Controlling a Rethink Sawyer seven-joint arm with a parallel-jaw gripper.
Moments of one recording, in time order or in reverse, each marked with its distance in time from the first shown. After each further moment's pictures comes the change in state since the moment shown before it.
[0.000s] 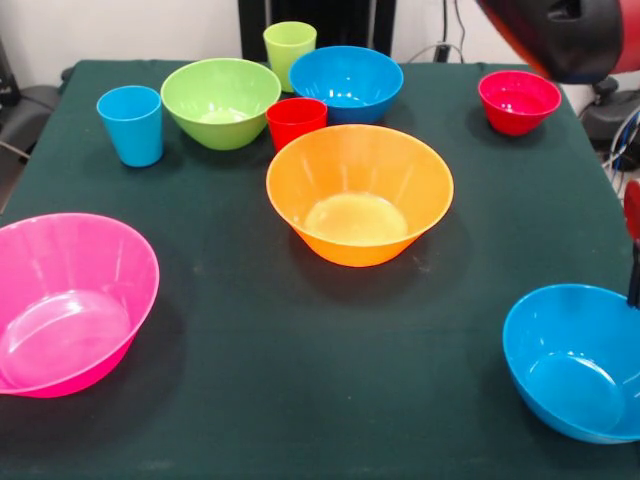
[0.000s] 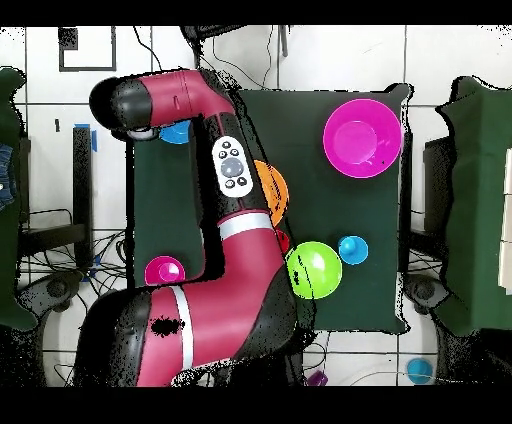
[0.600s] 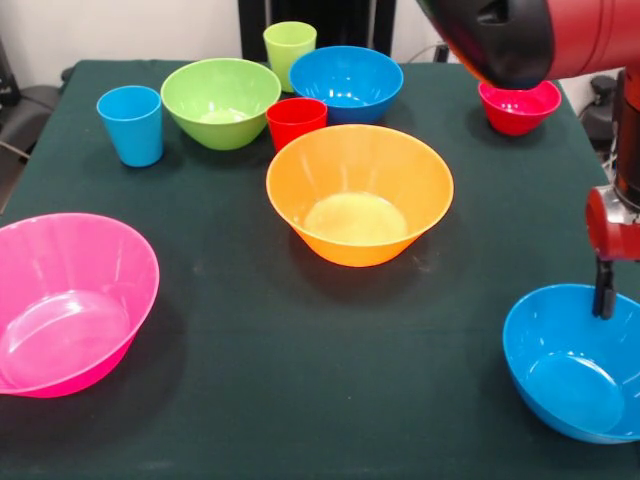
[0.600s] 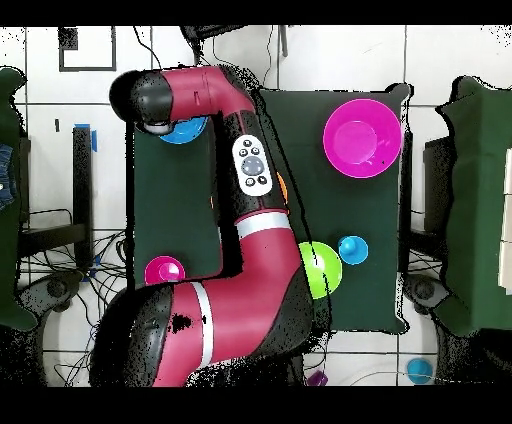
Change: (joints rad) arm -0.047 -0.002 0.009 0.000 -0.001 0.000 0.000
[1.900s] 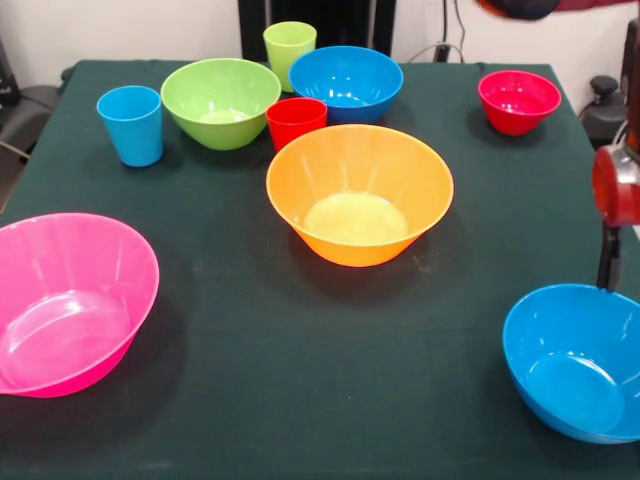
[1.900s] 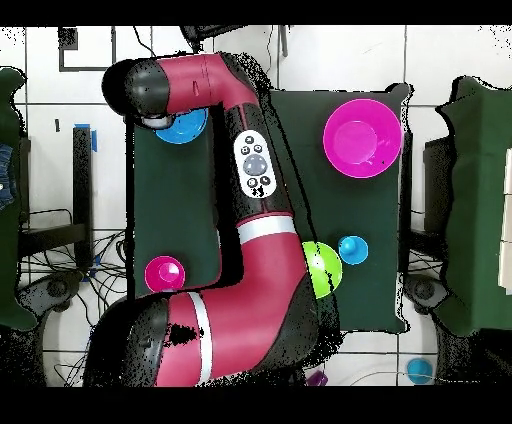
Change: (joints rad) arm -0.004 -0.068 0.000 0.010 -0.010 0.058 0.000
